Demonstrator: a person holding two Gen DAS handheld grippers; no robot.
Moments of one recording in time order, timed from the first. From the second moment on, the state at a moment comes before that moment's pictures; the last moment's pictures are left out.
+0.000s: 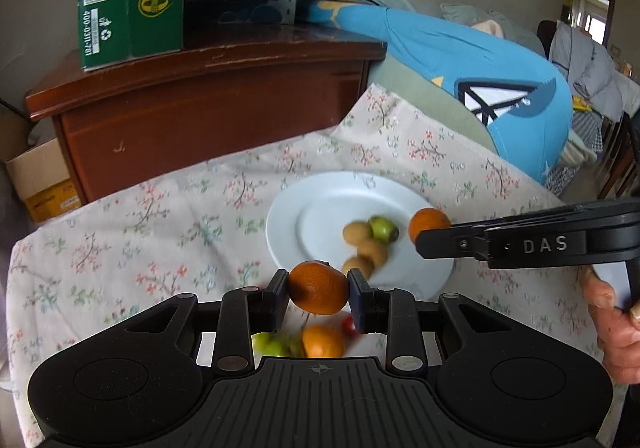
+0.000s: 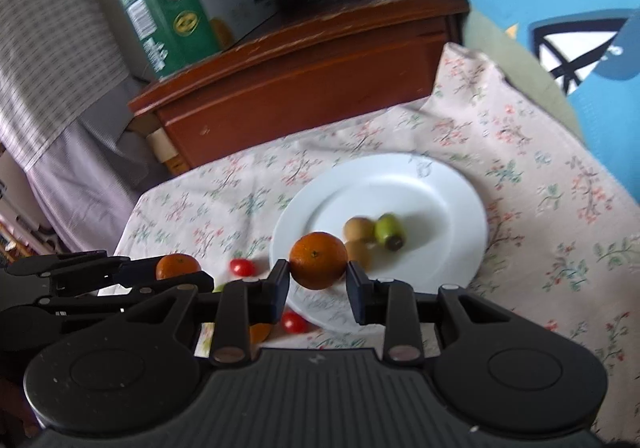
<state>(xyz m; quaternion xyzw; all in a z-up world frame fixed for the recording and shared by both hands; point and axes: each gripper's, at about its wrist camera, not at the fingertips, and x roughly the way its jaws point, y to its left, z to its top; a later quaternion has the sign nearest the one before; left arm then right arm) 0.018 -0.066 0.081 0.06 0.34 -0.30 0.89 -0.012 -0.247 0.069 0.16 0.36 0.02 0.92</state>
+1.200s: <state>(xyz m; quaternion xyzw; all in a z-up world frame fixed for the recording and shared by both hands) 0.100 -0.118 0.042 0.05 0.39 -0.31 0.87 0.010 -0.281 0.032 0.23 0.39 -0.08 0.89</state>
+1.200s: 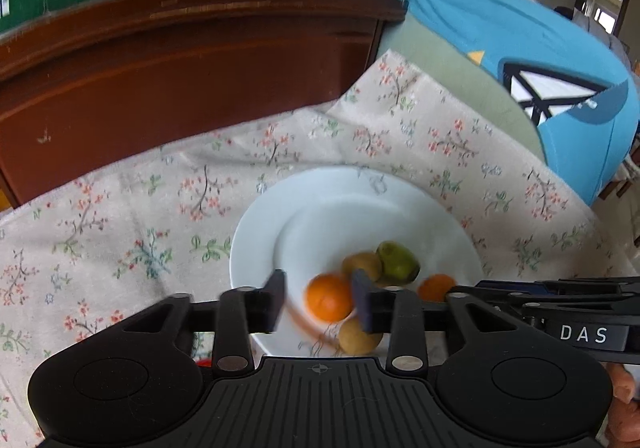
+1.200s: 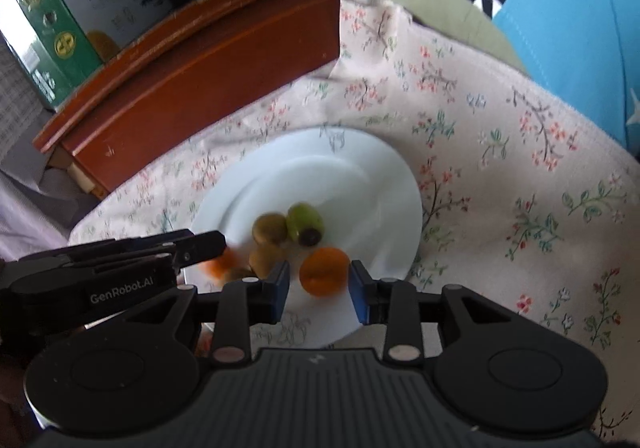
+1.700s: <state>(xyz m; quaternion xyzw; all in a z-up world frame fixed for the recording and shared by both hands) 0.085 -0.088 0.080 0.04 0.37 -0.27 0.89 0.008 -0.278 0.040 0.23 0.38 -0.05 0.90</state>
